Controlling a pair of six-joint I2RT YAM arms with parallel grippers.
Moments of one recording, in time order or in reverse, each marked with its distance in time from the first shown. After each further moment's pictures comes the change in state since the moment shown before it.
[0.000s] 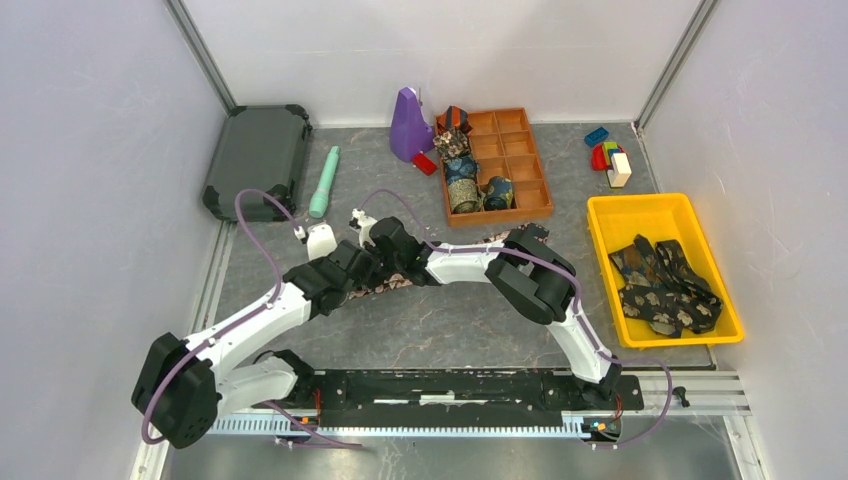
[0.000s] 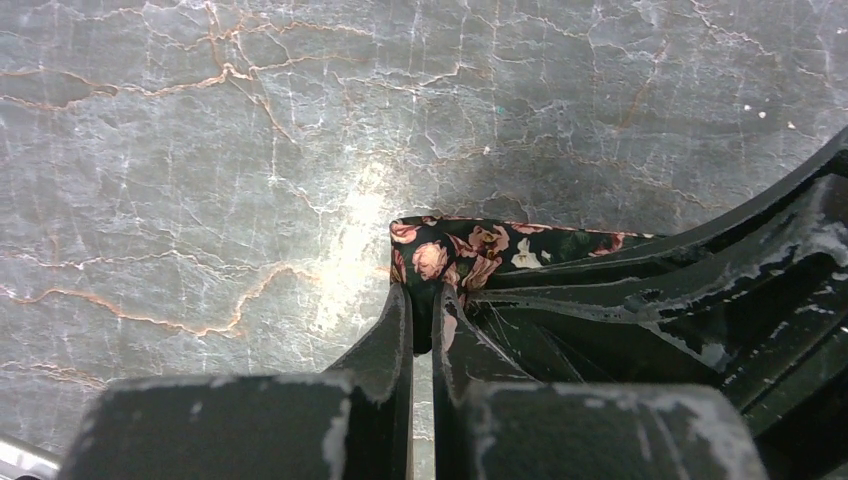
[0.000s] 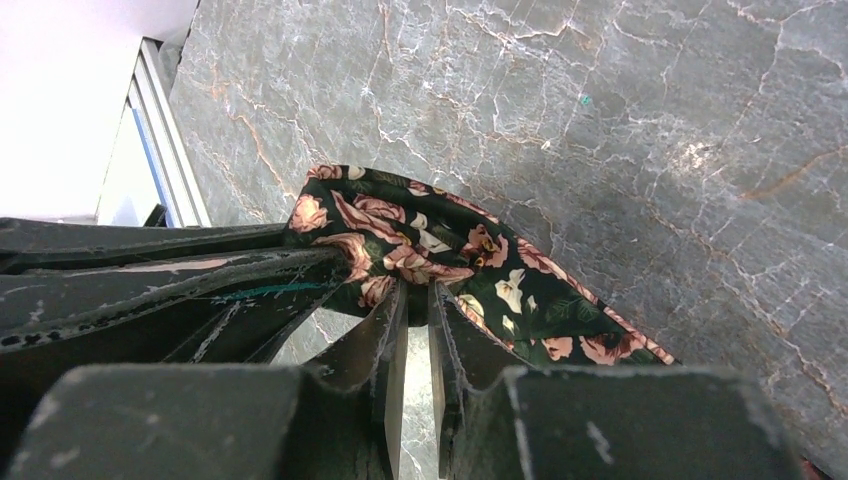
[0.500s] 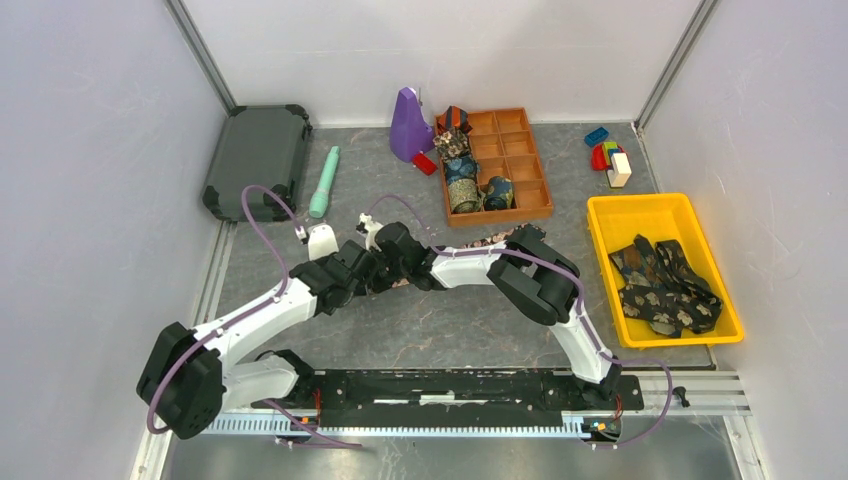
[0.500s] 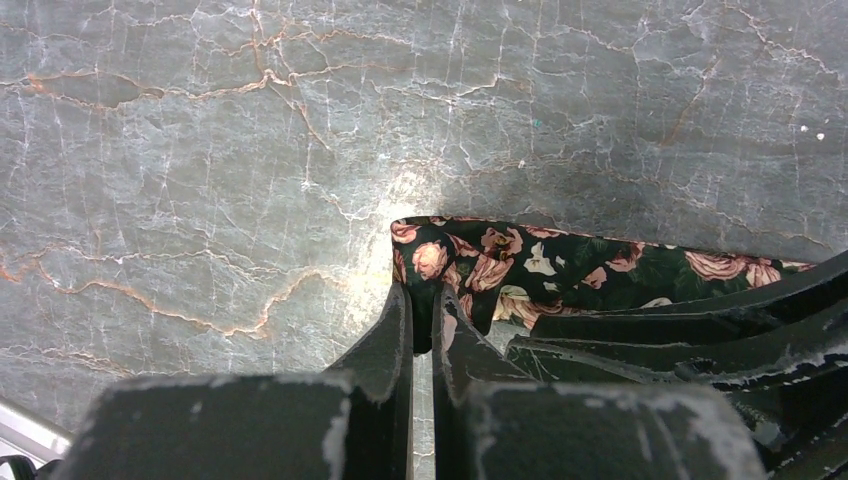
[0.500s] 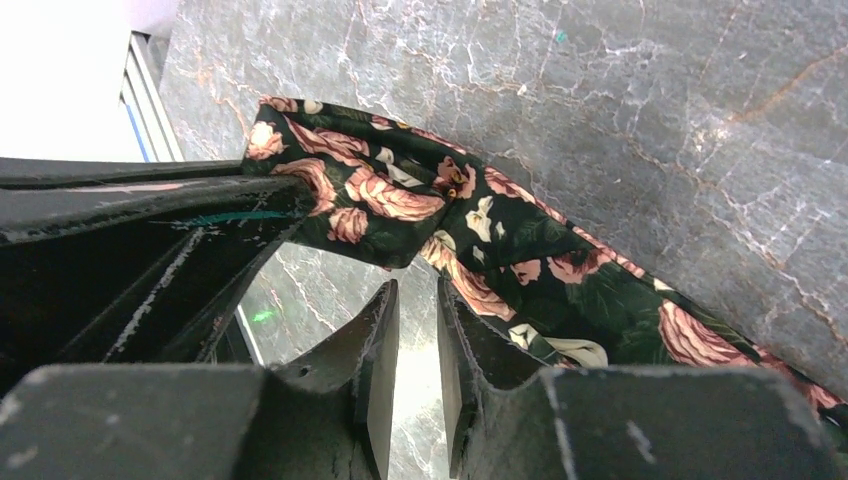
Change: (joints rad) left arm -0.015 0.061 0.011 -0.031 -0.079 -0.033; right arm 0.000 -0.026 -0.078 0.024 0.009 0.039
